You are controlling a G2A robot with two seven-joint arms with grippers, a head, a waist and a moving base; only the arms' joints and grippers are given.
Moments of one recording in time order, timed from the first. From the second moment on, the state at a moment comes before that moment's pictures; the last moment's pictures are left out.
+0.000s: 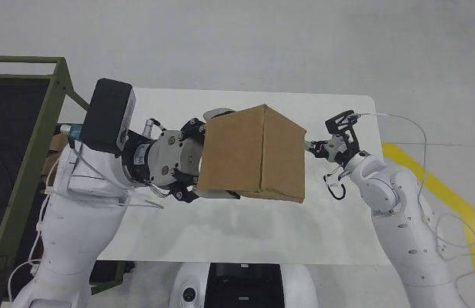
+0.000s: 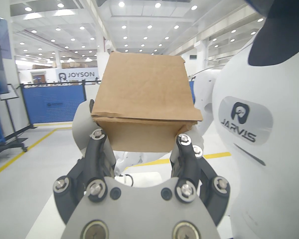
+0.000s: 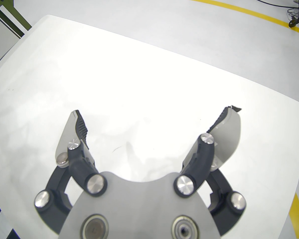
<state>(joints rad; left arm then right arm) 1.16 -1.07 -1.40 -2.14 0.26 -0.94 -0.41 -1.25 -1.15 1.35 -1.64 -0.99 -0.35 0.47</state>
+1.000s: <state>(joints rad) 1.39 -1.07 -1.54 -1.84 0.90 -0.97 -0.21 -1.25 -1.15 1.35 -1.64 -0.99 -0.35 0.47</state>
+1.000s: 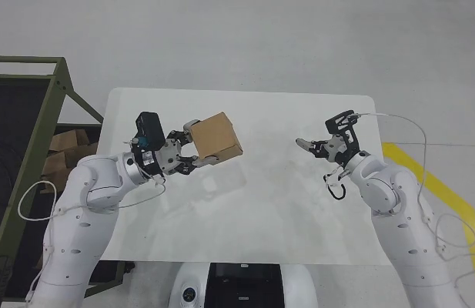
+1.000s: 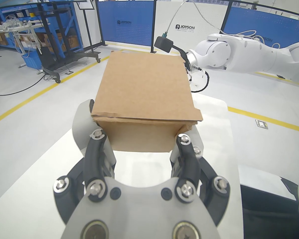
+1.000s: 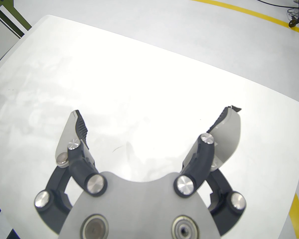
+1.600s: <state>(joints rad) 1.37 -1.06 -1.50 -1.78 0.98 -0.99 -0.21 -1.25 -1.15 1.35 -1.64 -0.99 -0.35 0.47</state>
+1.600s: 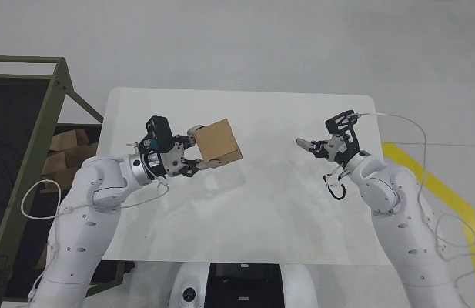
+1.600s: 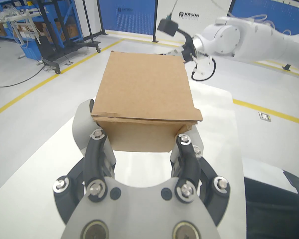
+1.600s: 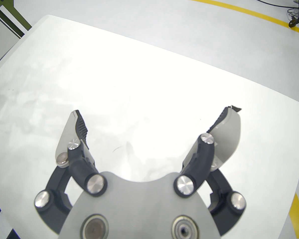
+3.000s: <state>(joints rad) 0.97 -1.04 -0.91 -1.08 1.74 -0.96 0.60 -1.25 -1.15 1.35 -1.64 -0.99 -0.35 0.47</state>
